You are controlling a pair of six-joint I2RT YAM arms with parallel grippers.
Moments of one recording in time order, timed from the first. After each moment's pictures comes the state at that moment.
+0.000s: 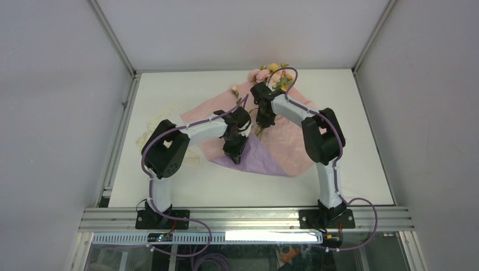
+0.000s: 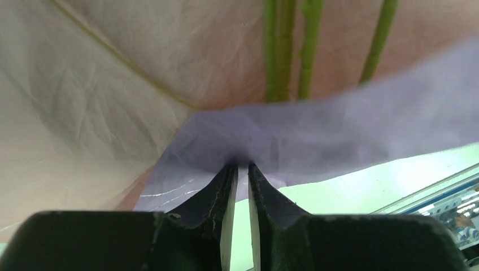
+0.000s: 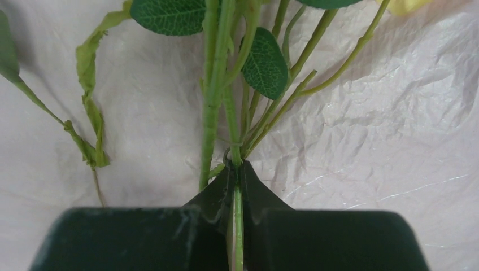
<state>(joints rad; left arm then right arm) -0.74 1.97 1.36 -0.77 0.22 -0.29 0.54 2.11 1.63 -0.78 0.22 0.70</state>
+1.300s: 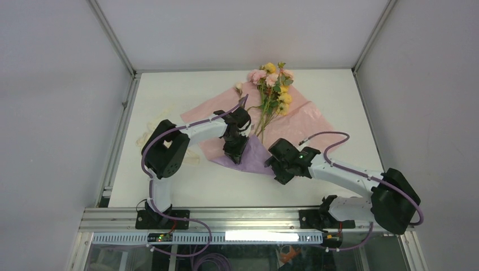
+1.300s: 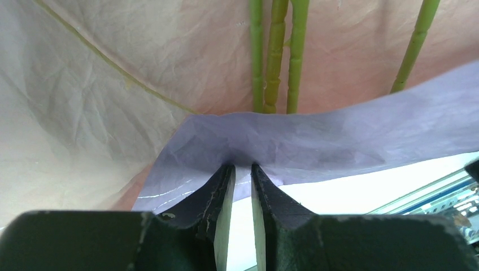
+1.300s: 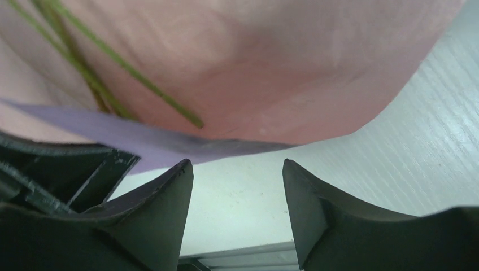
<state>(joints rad) -0.74 1.97 1.36 -0.77 0.22 -0.30 0.86 1.21 0.71 -0.69 0.21 1.60</state>
